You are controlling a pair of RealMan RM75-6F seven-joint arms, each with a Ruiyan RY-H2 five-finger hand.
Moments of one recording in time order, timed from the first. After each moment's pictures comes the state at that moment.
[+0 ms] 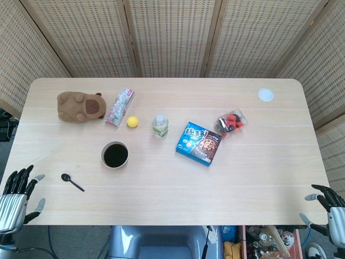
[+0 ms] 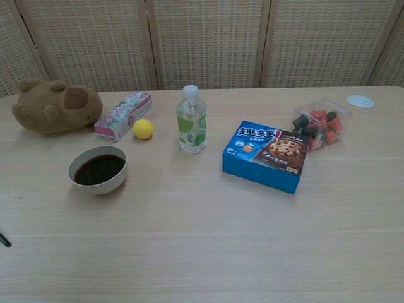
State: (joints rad) left arm 0.03 -1.24 0.04 -1.58 1.60 1.57 0.14; right arm -0.10 -1.32 0.01 -1.19 -1.60 1.69 0.41
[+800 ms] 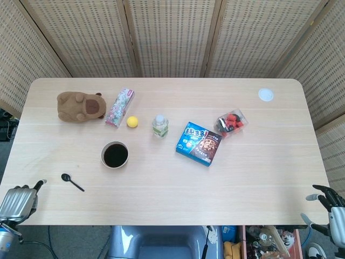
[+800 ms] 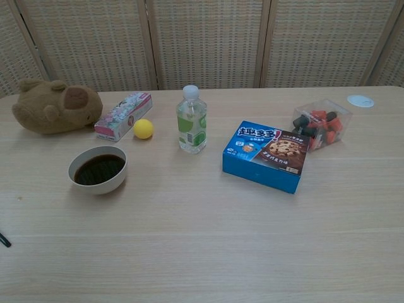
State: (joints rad) left arm -0.11 -1.11 0.03 -1.69 1.31 1.18 0.48; right arm -0.10 -1.32 0.01 -1.18 -1.59 1.68 0.41
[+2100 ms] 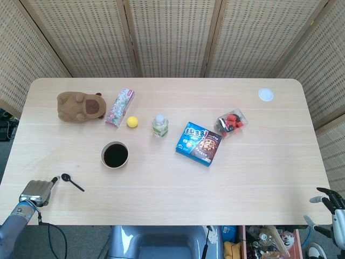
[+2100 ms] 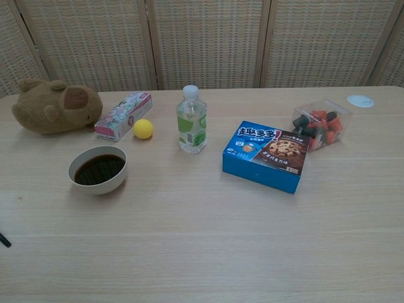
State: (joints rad) left arm -0.46 -1.19 0.08 -1.59 0.75 0.77 0.68; right arm -0.12 -1.34 0.01 -1.14 -1.56 1.67 0.44
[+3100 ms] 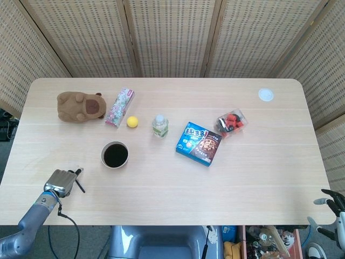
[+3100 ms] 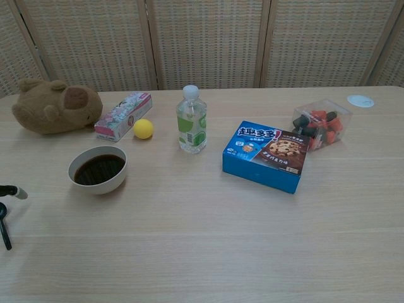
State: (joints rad) left arm -0.65 -1.23 0.13 -1.71 0.69 0.86 0.77; right arm -0.14 -1.35 0.02 -1.12 -1.55 1.68 0.45
